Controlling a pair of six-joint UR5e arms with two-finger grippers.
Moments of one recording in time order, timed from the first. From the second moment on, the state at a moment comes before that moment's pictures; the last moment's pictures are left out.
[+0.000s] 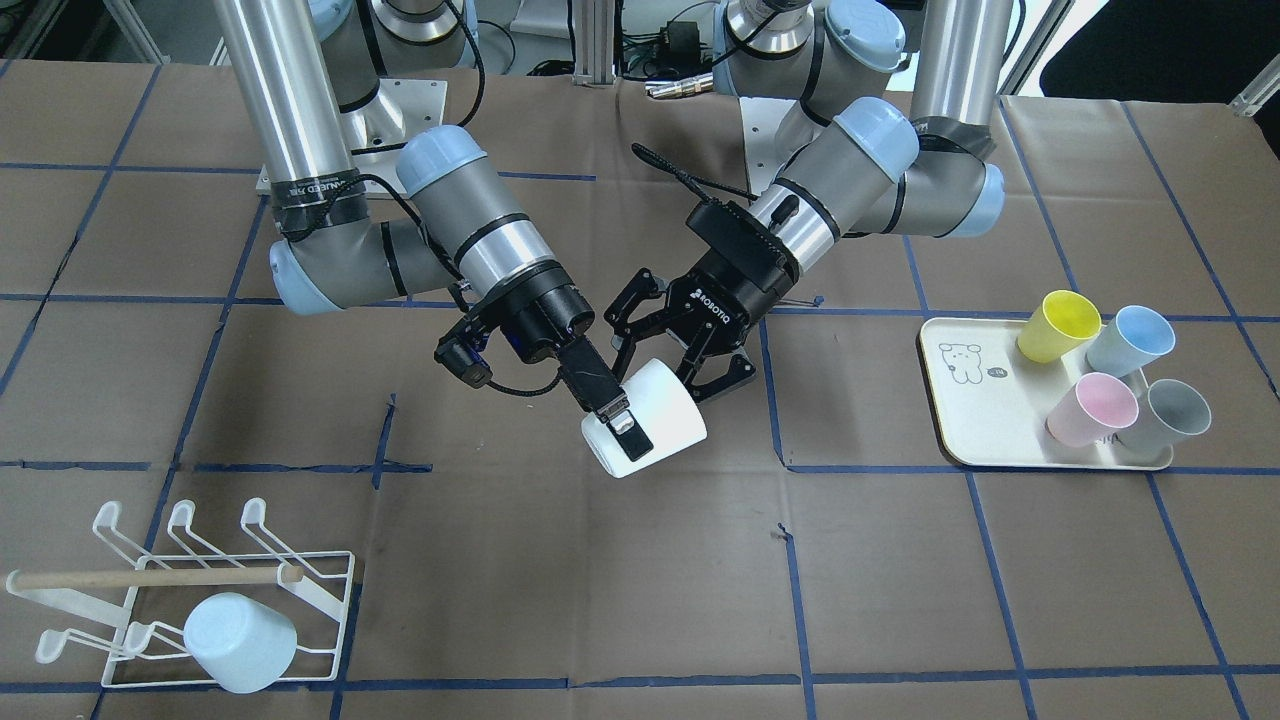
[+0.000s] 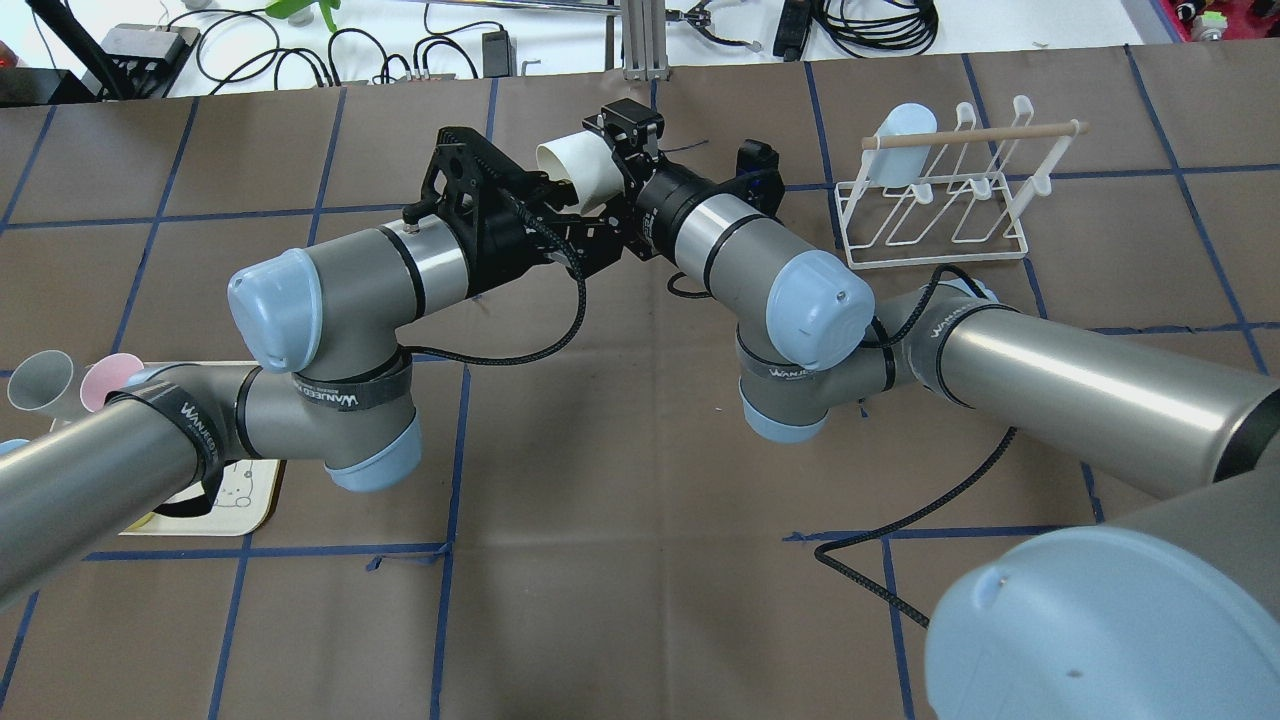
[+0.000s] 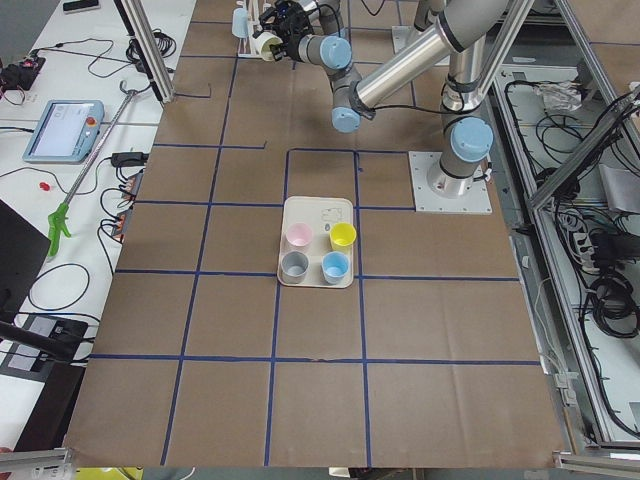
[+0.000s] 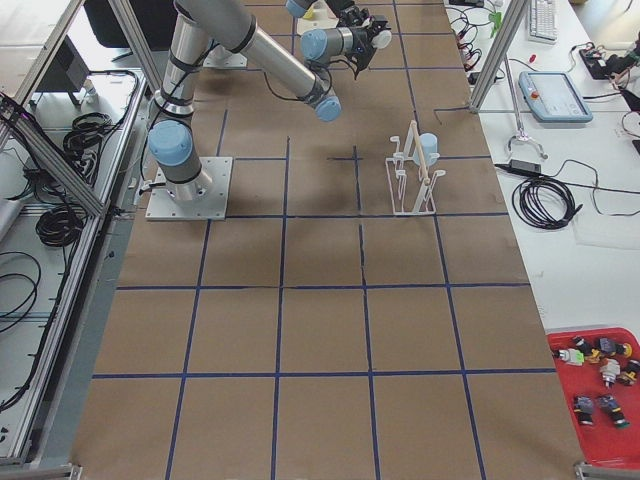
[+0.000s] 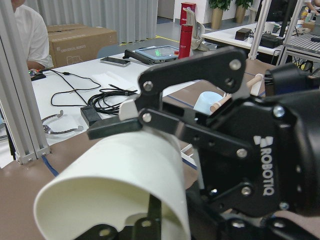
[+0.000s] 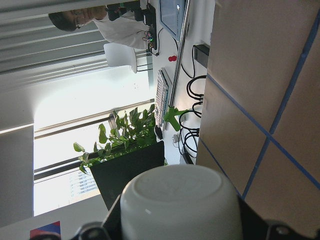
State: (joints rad) left arm -1.61 -1.84 -2.14 0.25 0.85 0.35; right arm 1.86 -1.06 1.93 -3.71 -1.23 1.70
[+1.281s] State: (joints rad) left arm -1.37 -1.63 -2.17 -0.07 0.91 0.35; right arm 1.70 -1.07 1.93 -3.73 -1.23 1.33
